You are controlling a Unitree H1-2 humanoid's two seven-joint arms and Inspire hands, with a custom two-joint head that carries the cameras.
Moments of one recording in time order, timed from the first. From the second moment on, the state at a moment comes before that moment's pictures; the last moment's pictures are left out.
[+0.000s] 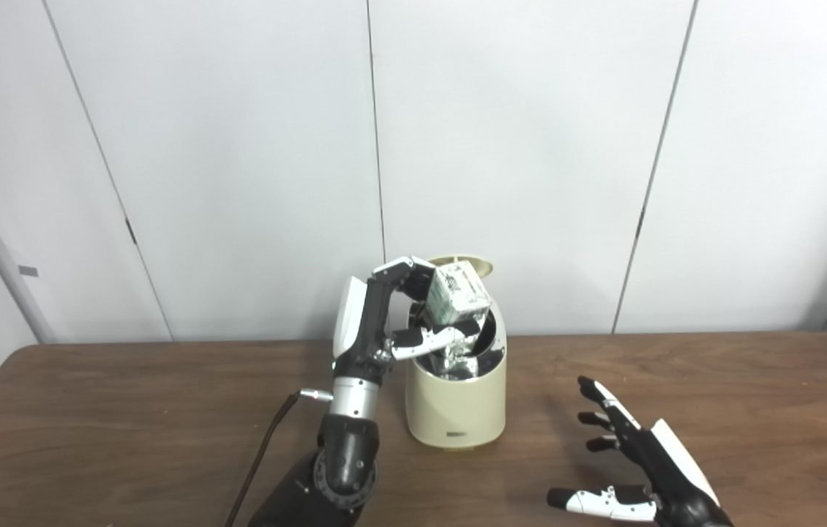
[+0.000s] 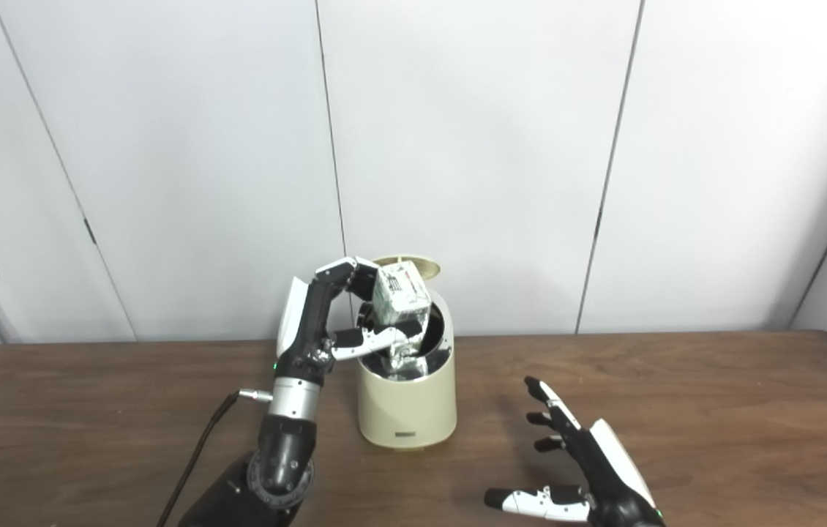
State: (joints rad) left arm -0.75 0.13 -0.52 0.63 0.27 -0.44 0.72; right arm -0.12 -0.24 0.06 -0.18 -0.35 0.10 0.12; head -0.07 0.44
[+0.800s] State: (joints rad) left arm -0.82 0.20 -0.78 0.69 0.23 -0.44 0.97; right arm -0.12 -0.24 0.06 -0.18 -0.32 0.10 0.12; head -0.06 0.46
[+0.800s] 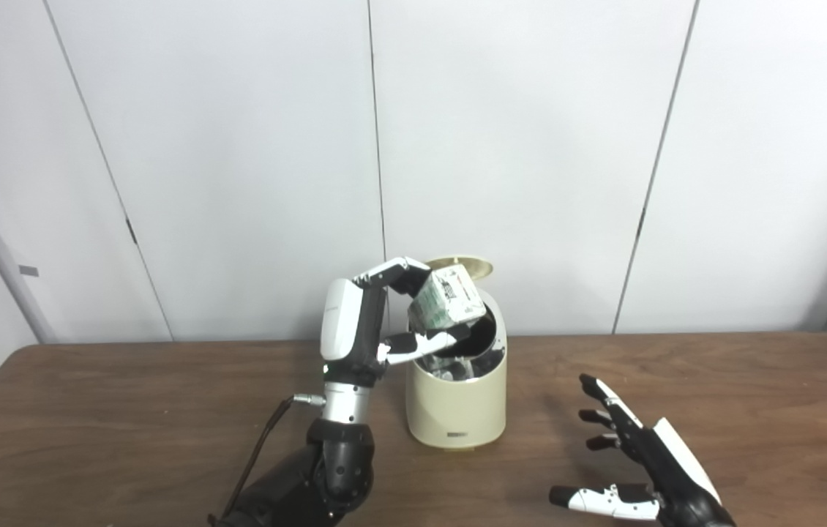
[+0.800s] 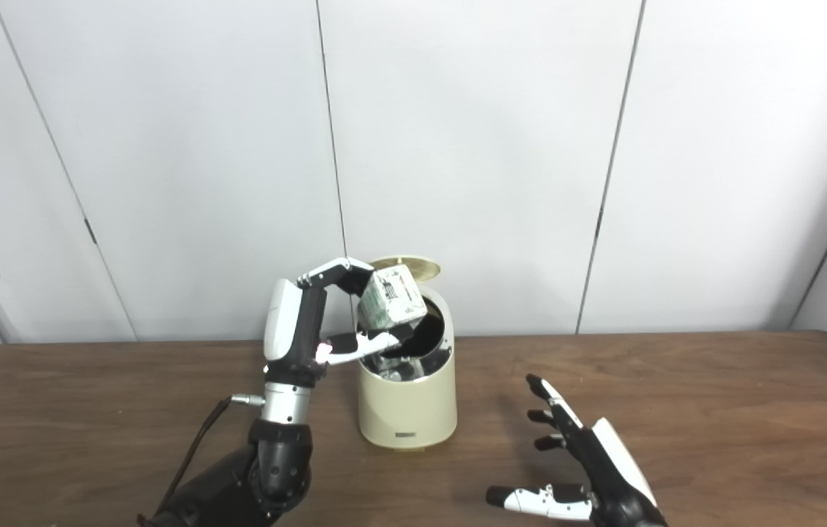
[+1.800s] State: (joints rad) left arm -0.76 0.18 -0.65 0.59 0.12 -0.44 0.67; right arm -0.12 -0.24 0.06 -0.21 -0.32 0.10 0.12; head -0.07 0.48
